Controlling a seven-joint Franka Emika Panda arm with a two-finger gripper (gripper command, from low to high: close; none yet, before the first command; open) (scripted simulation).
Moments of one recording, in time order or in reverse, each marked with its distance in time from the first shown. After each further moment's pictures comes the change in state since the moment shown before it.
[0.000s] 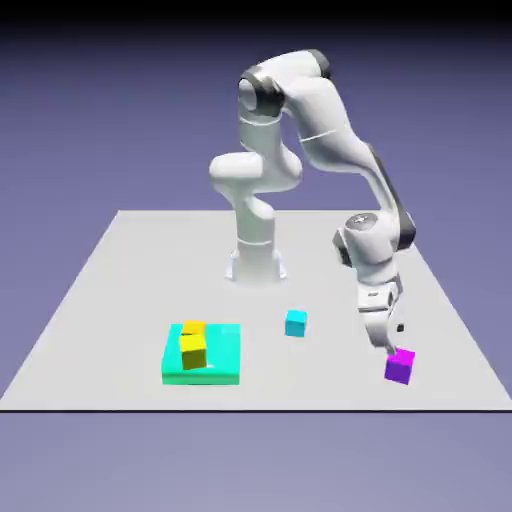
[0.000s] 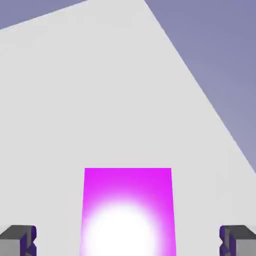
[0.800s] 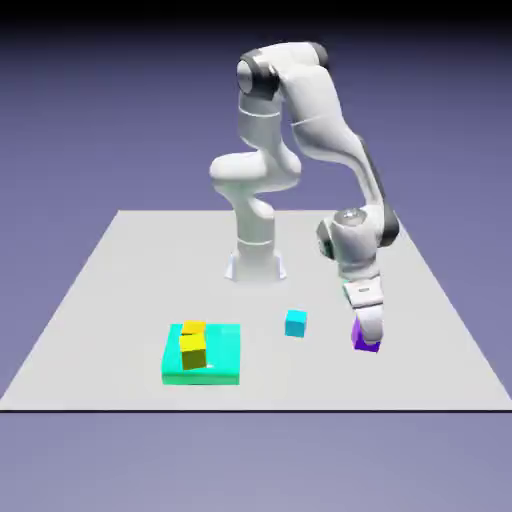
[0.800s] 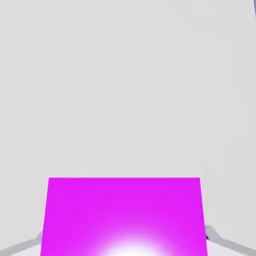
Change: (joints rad) arm 0.111 -0.284 -0.240 -0.155 -0.077 -0.306 -0.509
